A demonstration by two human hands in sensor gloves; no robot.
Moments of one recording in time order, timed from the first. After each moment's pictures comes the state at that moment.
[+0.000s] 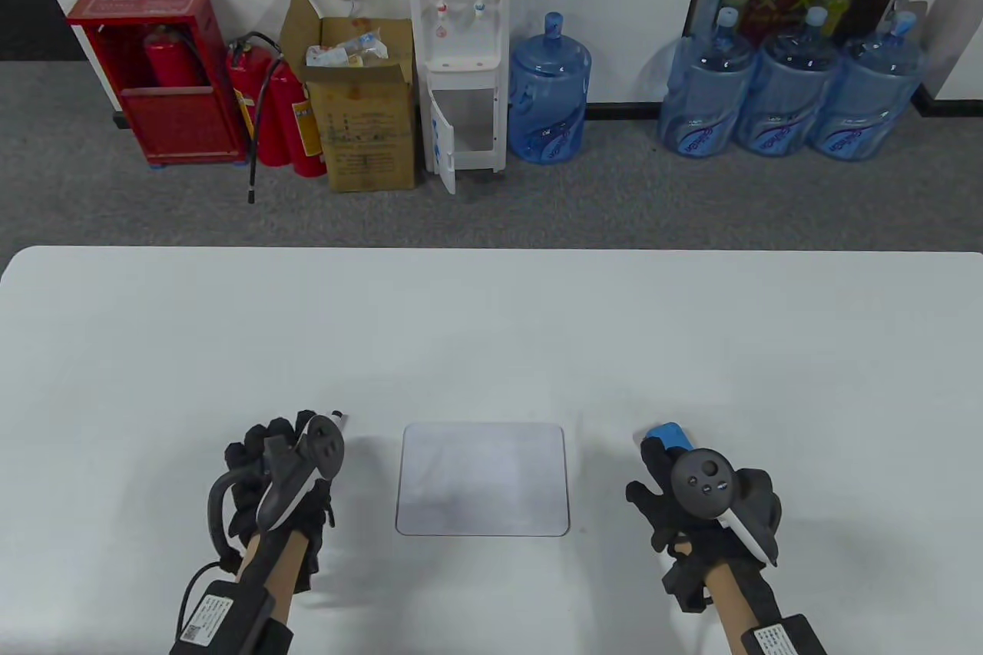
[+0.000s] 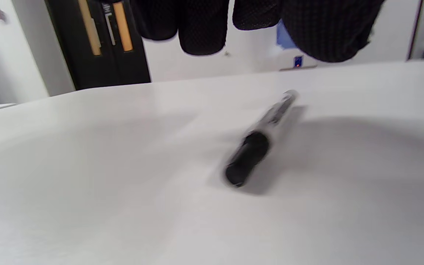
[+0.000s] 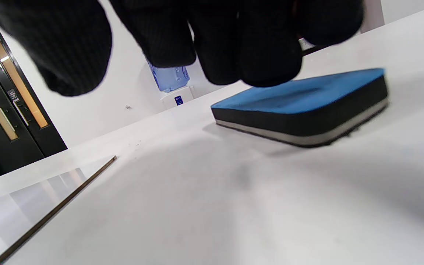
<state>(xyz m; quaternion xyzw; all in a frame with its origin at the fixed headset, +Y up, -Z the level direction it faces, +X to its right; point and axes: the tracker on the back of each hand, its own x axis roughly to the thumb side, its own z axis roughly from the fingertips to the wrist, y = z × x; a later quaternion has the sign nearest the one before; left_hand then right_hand) -0.254 -0.737 -0.332 -0.08 0.16 -0.05 0.98 0.220 -0.750 -0.305 -0.01 -0.01 0.98 0.20</state>
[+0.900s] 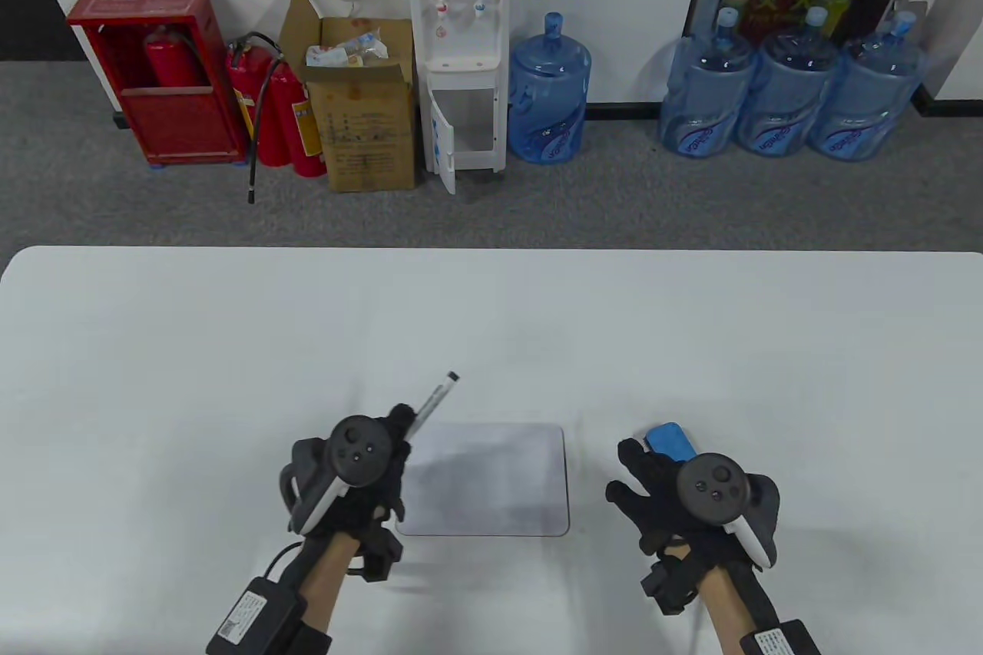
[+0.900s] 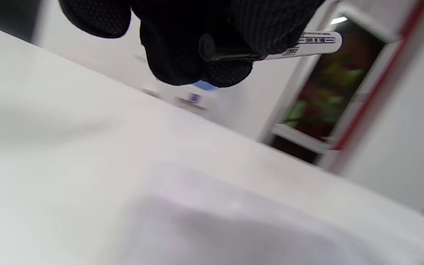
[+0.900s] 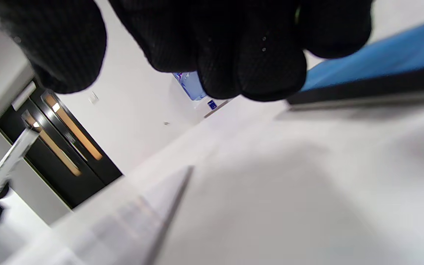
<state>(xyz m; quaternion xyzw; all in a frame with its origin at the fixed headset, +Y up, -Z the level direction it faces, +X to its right) -0.156 -0.705 -0.318 0.00 -0.08 0.24 0.97 0.206 -0.745 -0.299 0.05 -0.01 0.92 0.38</state>
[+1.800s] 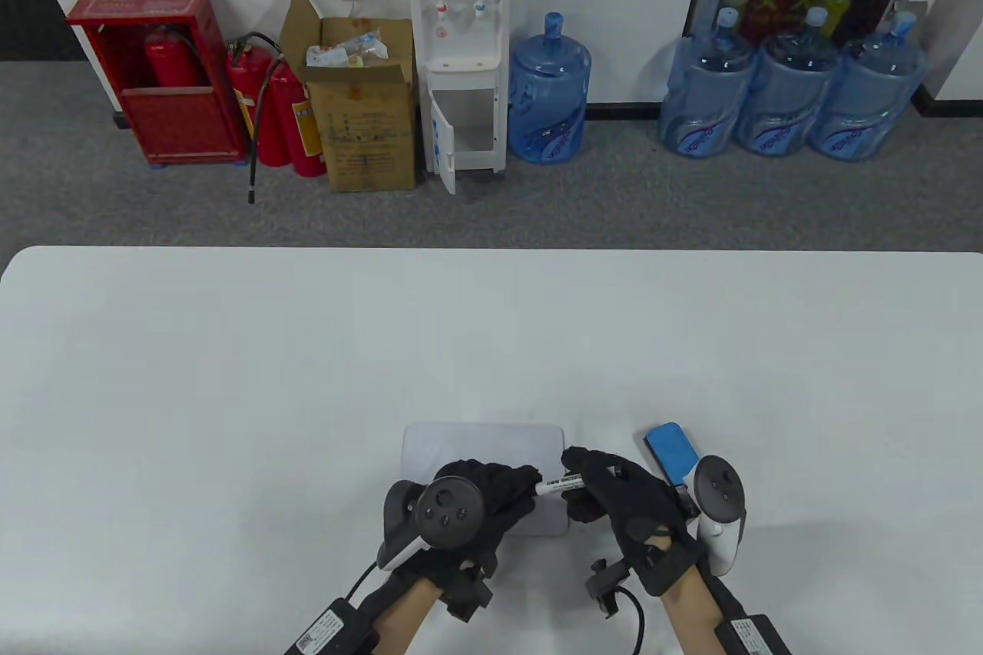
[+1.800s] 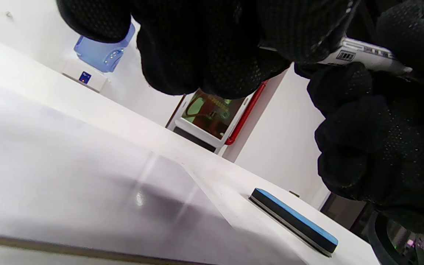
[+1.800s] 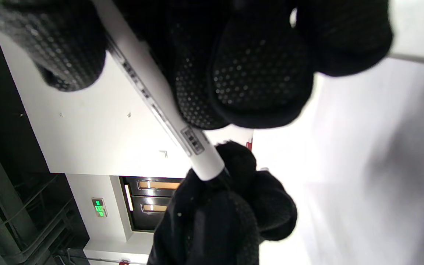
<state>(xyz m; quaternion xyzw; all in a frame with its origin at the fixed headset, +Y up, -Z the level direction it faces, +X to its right) -0.083 -0.735 -0.290 0.04 -0.24 0.28 0.93 0.169 -0.766 -0.301 0.07 0.06 0.69 0.72</state>
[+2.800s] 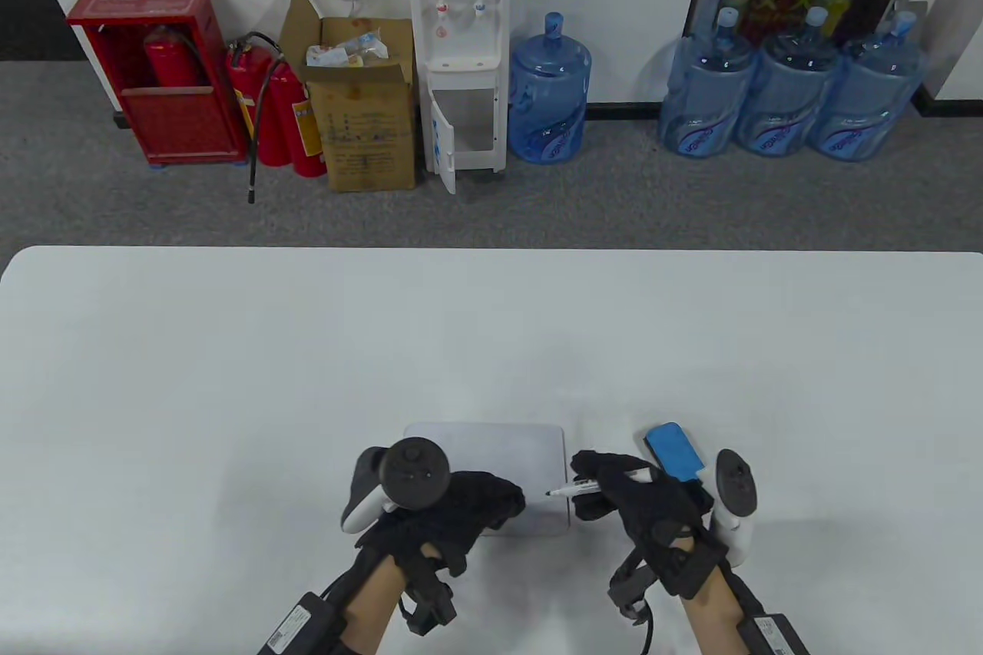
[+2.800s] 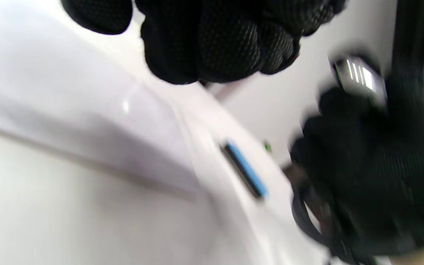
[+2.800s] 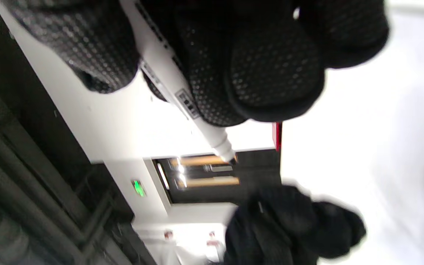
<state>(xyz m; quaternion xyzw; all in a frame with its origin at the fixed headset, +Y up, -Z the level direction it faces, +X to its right) -0.131 -0.733 -0.310 -0.14 -0.22 0.41 0.87 0.197 -0.753 -0.303 0.11 0.05 0.63 0.77</state>
